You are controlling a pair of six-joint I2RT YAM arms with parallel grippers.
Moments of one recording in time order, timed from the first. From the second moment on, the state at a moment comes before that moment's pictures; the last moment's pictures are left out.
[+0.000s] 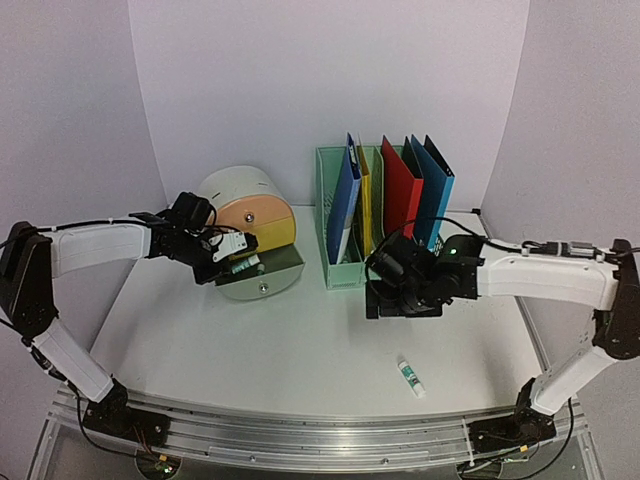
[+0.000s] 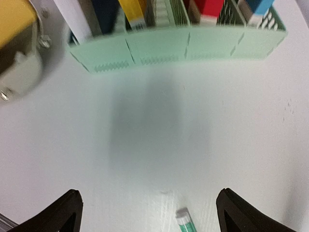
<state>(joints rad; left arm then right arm) -0.49 1.54 1.06 -0.42 0.06 0.79 1.02 1.53 1.19 -0.80 0.45 0.88</state>
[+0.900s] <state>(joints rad) -0.50 1.37 1.18 -0.58 0.60 0.65 0.92 1.74 0.97 -0.91 -0.01 0.79</state>
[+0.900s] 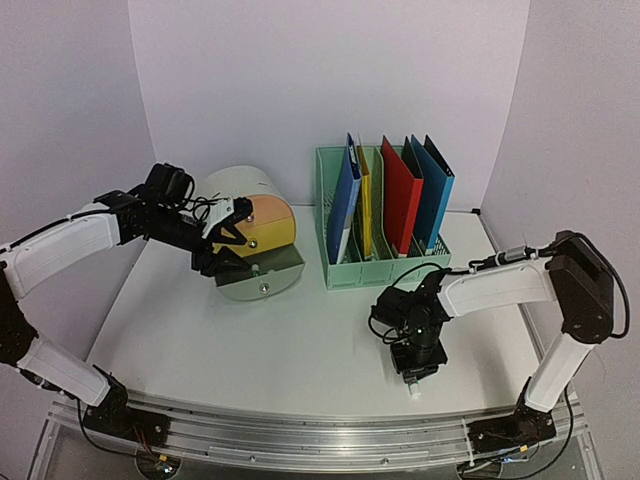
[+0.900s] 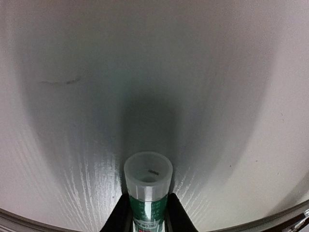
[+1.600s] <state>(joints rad) -0.50 1.17 1.05 -0.36 1.04 0.17 1.10 1.65 1.56 -0.24 0.09 0.60</state>
